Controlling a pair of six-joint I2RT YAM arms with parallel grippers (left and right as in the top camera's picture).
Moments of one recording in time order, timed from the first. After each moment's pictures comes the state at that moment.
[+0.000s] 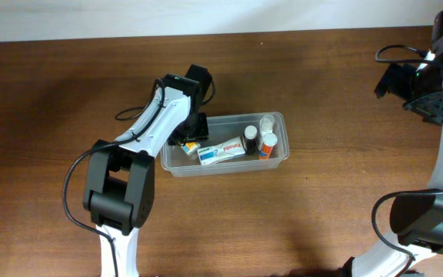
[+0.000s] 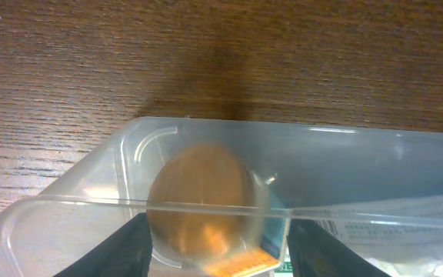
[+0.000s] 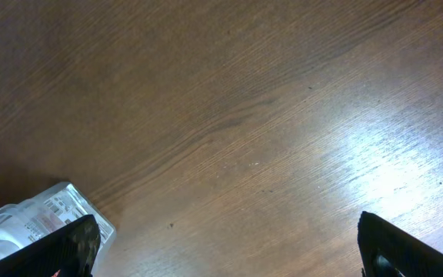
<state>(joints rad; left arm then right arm) -0.39 2.16 1.73 -1.14 -0.06 -0.49 -0.30 1.89 2.11 -1.58 0.02 0.32</state>
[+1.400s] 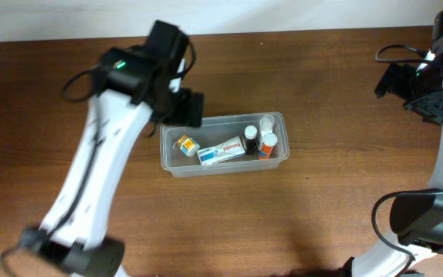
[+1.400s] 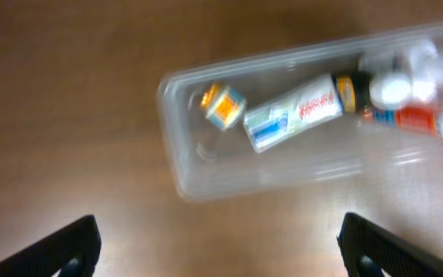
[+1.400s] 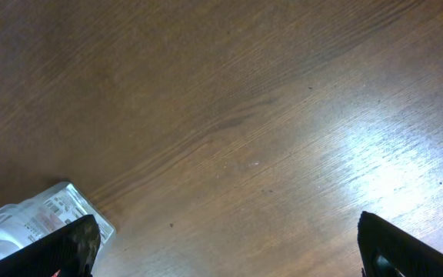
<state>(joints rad) -0.39 1.78 2.09 -1.60 -0.05 -0.26 -0.30 1.89 2.11 -1.58 0.02 0.32</state>
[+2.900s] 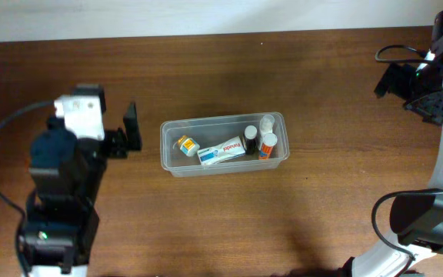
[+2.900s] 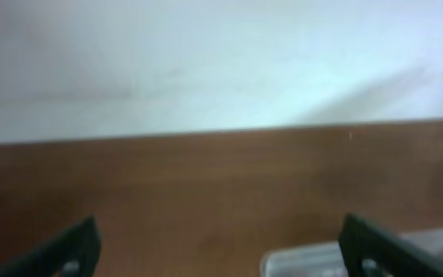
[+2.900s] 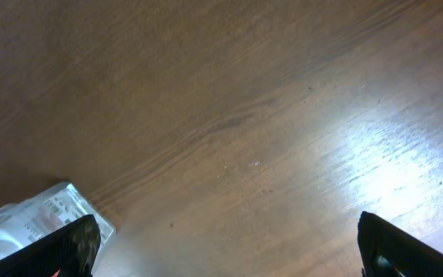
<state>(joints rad) -0.07 0.87 0.95 -0.36 -0.01 0.00 -0.30 1.89 2.11 -1.58 0.02 0.32</state>
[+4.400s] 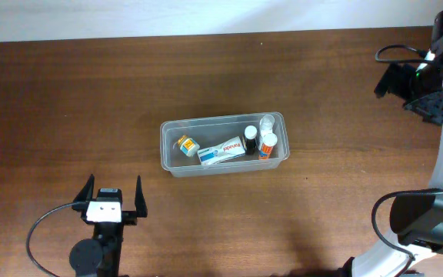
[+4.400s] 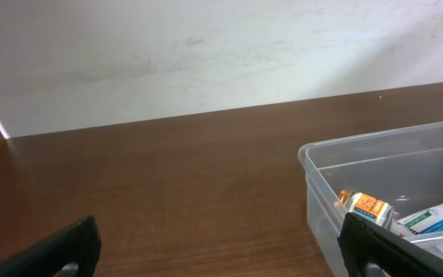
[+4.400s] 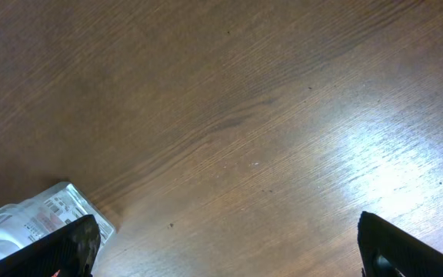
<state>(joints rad) 0.12 0.02 0.01 -0.06 0.14 0.12 -0.30 1.89 2.11 -1.58 0.02 0.32</state>
